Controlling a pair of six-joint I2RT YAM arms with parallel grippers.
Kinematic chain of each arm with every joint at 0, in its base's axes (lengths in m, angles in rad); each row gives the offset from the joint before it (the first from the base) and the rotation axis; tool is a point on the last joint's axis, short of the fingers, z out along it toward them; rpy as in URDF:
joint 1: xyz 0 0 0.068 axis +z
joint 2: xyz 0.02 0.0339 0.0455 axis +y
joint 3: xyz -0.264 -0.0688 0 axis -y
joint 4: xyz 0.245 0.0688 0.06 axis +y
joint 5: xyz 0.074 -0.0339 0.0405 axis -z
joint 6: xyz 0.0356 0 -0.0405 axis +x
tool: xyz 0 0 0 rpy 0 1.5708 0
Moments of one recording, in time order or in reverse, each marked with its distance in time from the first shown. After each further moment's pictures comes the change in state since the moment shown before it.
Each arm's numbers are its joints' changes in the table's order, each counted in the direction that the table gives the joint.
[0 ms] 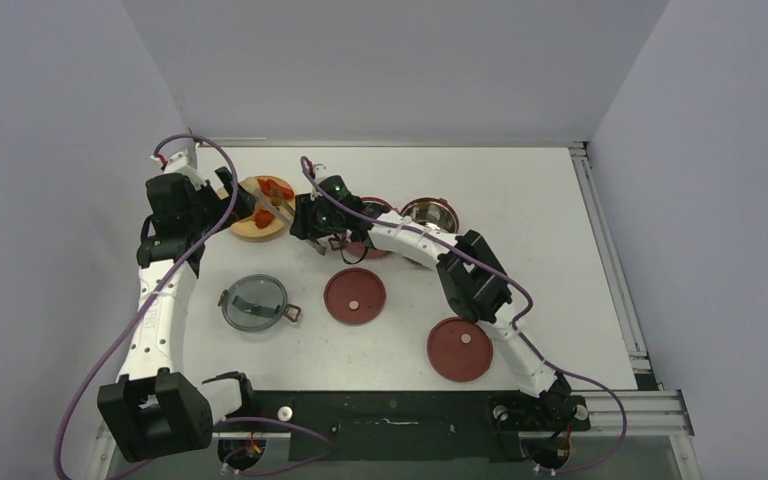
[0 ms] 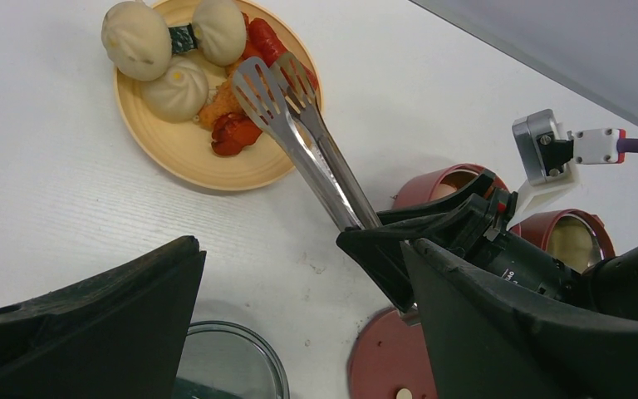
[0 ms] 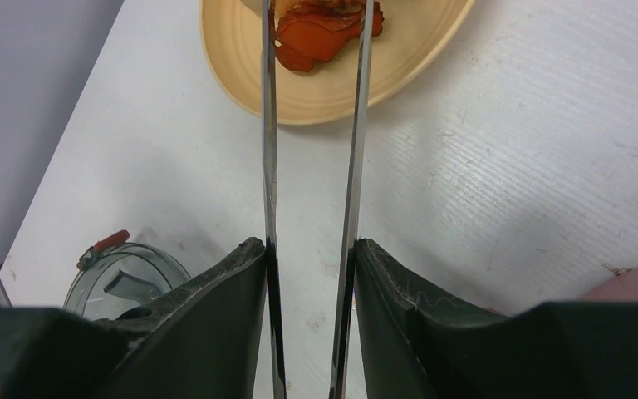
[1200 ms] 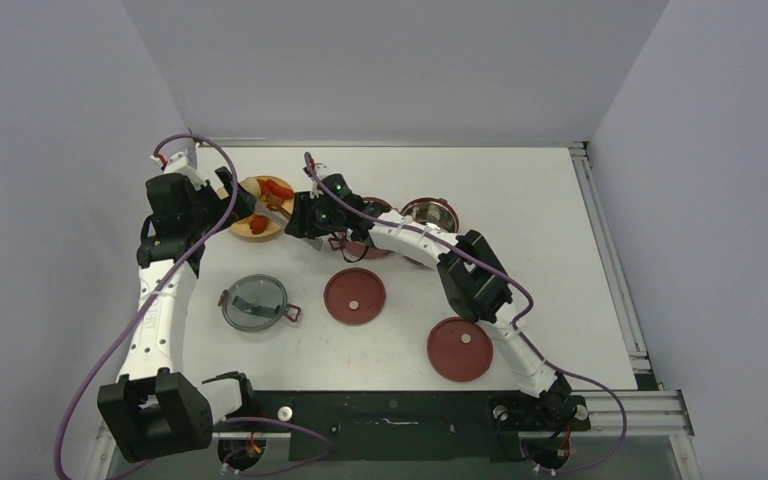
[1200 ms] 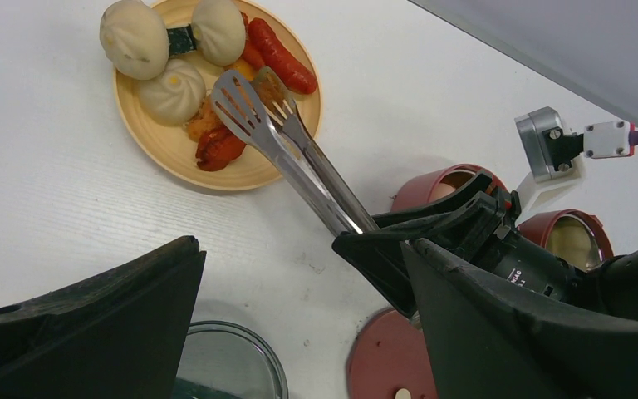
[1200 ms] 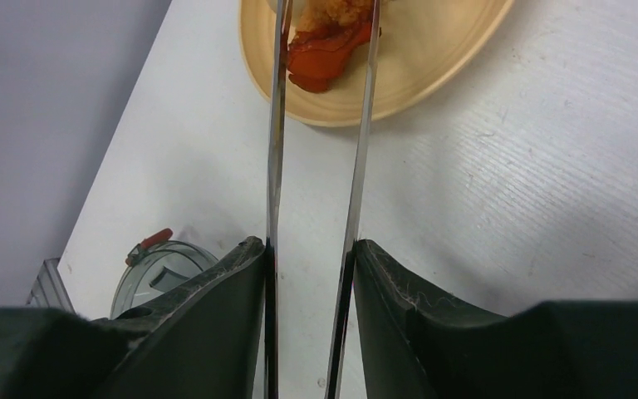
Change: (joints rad) left arm 0.000 0.000 0.000 0.000 0.000 -0.002; right arm 0.002 -0.004 -0.010 -0.029 -0.051 0.072
